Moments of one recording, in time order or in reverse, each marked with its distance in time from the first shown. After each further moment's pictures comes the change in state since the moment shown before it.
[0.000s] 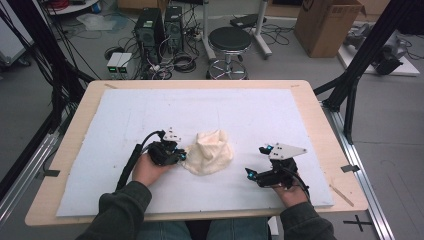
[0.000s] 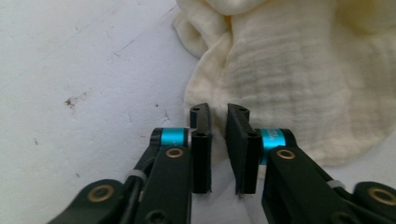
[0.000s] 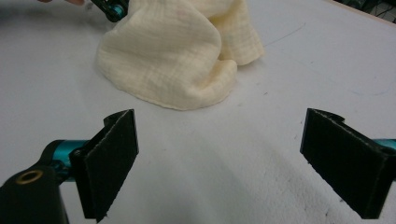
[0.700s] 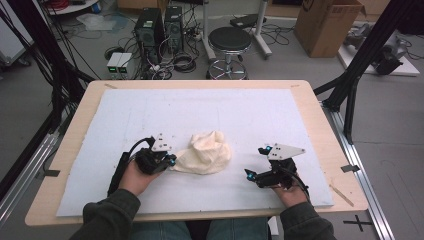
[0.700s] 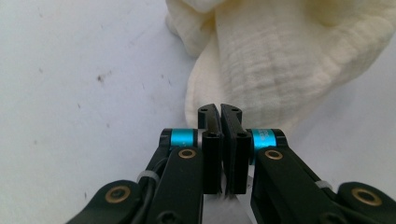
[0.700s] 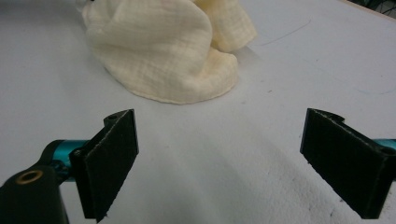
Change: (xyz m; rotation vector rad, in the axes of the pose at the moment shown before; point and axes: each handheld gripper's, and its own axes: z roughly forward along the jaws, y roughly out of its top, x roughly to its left) left arm -0.017 -0.021 -0.048 -0.014 0.054 0.057; right arm 0.001 0.000 0.002 0.012 0.007 -0.013
